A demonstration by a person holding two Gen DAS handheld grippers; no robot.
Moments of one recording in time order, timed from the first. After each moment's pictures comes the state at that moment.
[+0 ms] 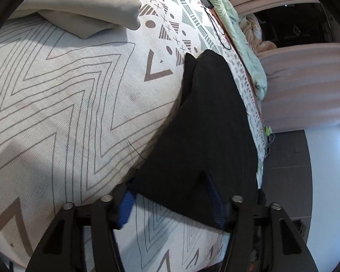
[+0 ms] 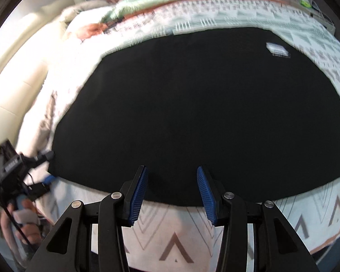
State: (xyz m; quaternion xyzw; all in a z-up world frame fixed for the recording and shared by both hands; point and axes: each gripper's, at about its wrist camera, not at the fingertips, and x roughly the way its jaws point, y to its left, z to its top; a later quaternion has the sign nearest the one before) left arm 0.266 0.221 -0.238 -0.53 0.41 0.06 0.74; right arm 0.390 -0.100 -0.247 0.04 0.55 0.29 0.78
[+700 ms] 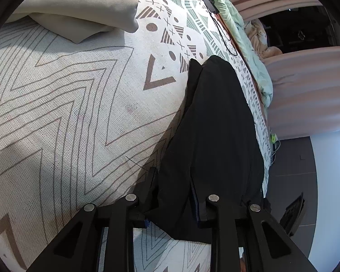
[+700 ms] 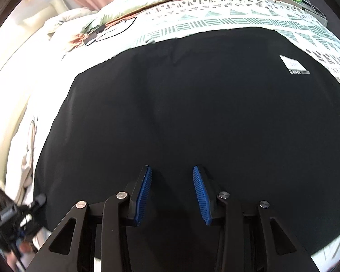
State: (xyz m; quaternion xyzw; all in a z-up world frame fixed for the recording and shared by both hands) left arm 0.276 0.221 -0.240 -0.53 0.40 0.08 0.74; right arm 0.467 -0.073 -0.267 0.07 0.54 0.25 0.80
